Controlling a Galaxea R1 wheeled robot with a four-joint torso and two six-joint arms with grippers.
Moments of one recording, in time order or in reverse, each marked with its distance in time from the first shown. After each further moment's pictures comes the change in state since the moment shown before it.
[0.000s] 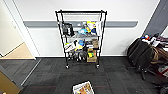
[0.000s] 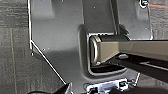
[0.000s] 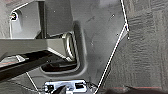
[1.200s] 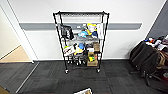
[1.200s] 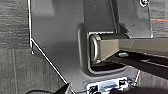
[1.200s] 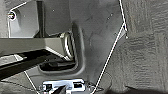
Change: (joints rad) left arm 0.008 0.000 0.001 0.000 0.000 0.000; right arm -0.002 0.000 -0.009 0.000 -0.003 0.001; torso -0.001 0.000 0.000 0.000
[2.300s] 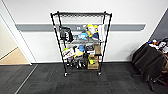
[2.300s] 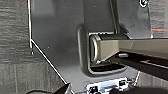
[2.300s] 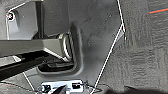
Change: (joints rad) left arm -0.003 0.000 0.000 0.000 0.000 0.000; right arm 0.003 0.000 -0.010 0.000 0.000 0.000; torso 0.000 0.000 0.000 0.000
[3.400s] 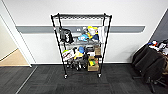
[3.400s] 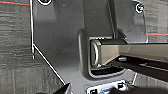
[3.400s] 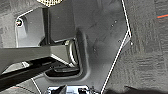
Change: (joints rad) left arm -0.002 -0.135 0.188 0.000 0.005 -0.003; right arm 0.010 -0.065 0.121 0.003 -0.005 0.005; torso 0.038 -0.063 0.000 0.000
